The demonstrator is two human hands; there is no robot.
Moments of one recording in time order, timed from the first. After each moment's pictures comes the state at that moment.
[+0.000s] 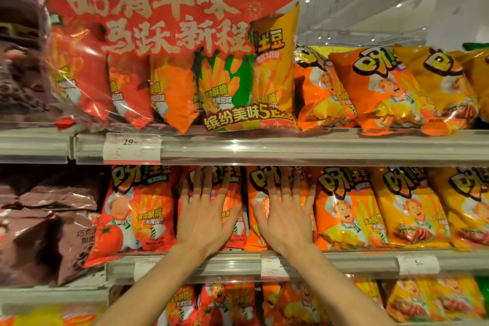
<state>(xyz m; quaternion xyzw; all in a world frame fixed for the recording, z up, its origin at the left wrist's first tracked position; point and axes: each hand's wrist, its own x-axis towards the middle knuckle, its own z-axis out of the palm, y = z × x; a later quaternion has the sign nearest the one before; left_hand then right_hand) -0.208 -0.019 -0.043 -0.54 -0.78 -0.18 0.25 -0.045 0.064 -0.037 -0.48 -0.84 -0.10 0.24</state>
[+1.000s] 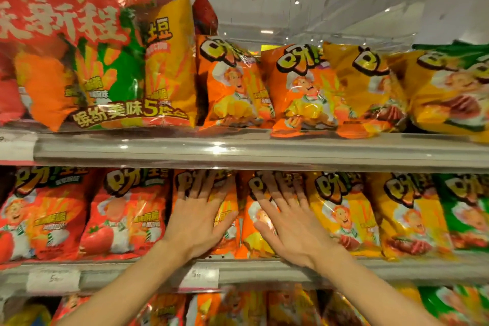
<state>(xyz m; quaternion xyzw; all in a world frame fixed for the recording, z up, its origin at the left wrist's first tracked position) -0.098 0.068 -0.041 -0.62 -0.72 -0.16 0.28 0.127 0.161 -0.029 -0.31 -0.93 -0.15 0.16</state>
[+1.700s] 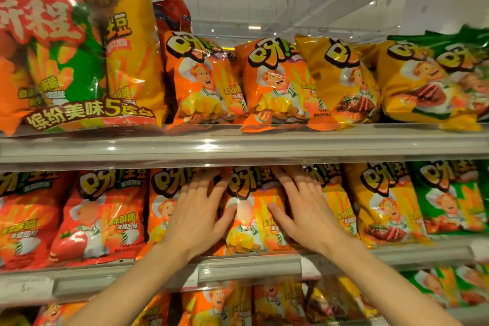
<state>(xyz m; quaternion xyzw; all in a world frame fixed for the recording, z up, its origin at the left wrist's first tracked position) -0.043 0.068 -0.020 -0.64 -0.69 -0.24 0.27 0.181 0.168 -0.007 -0.35 -0.88 -0.11 0.29</state>
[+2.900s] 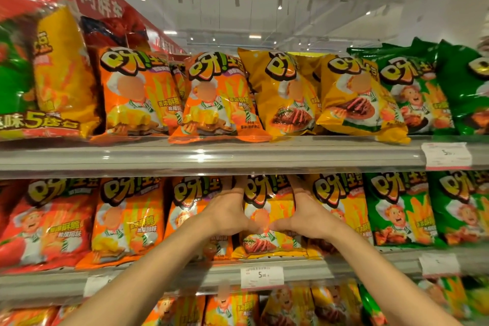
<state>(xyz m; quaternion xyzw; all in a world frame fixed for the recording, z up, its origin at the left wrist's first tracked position) 0.102 0.156 0.031 -0.63 -0.75 -0.18 -0.08 0.285 0.242 0.019 -0.44 -0.85 0.23 0.20</state>
